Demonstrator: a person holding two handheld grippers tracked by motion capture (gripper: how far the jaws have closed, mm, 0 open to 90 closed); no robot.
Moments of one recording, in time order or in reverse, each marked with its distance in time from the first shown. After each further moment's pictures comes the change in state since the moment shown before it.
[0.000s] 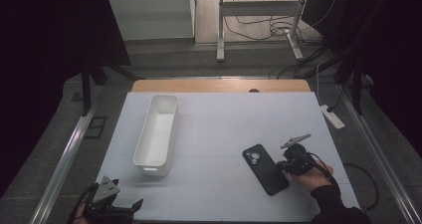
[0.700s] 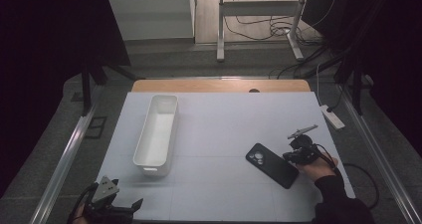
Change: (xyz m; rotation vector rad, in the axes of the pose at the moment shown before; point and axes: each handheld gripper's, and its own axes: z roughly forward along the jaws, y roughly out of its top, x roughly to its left) left arm 0.001 0.000 0.000 -0.005 -0.002 -0.008; right arm -0.034 0.006 0.000 -0.006 -0.024 0.050
